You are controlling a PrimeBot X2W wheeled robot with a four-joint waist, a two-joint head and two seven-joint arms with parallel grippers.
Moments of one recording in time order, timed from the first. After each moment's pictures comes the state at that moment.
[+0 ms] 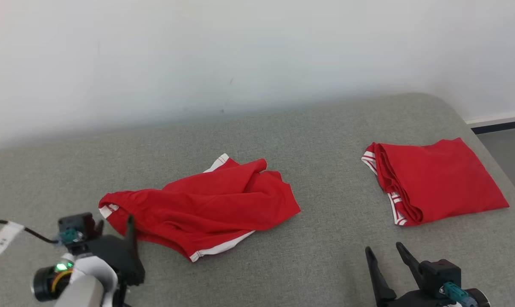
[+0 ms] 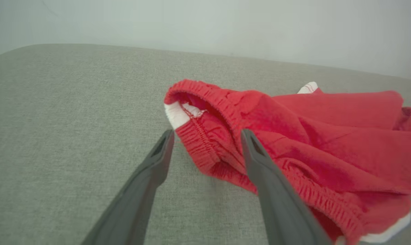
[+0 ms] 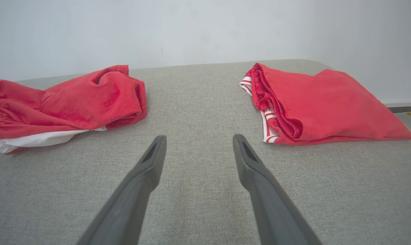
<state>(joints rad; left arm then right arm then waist) -0.55 0.23 -0.33 0.94 -0.62 0.01 -0.12 0.03 -0.05 0.04 0.17 0.08 0.13 0.02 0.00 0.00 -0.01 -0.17</state>
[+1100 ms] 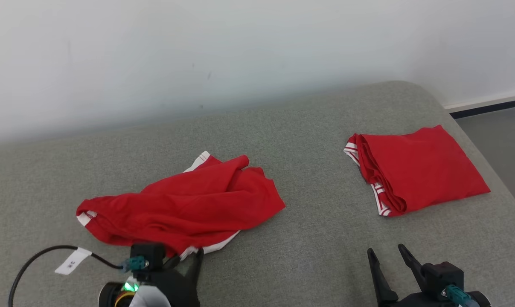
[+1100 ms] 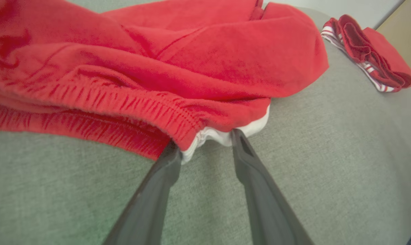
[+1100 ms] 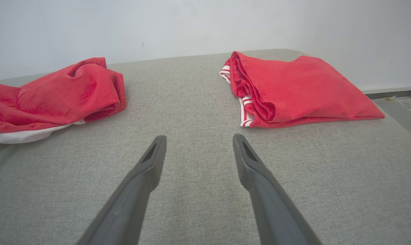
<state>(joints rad) -0.38 0.18 -0.49 0.73 -0.63 -0.08 -0.03 0.04 -0.05 0.04 0.16 0.08 0.13 0.02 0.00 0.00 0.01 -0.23</state>
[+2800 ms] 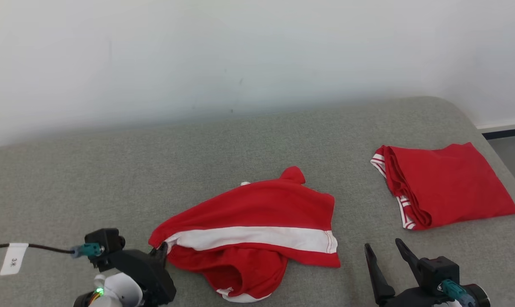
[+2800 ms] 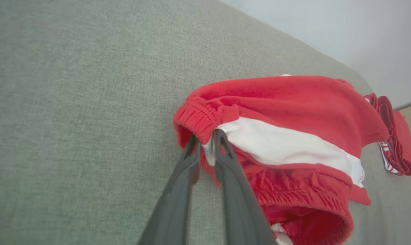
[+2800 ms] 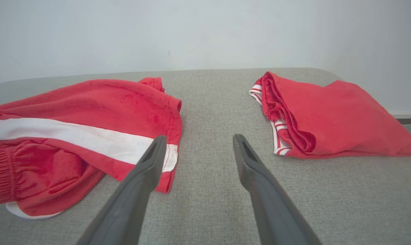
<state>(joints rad) -0.34 0.24 -0.38 0.50 -0.89 0.11 0.19 0.02 -0.05 0.04 0.17 0.06 0.13 0.02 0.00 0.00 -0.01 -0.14</state>
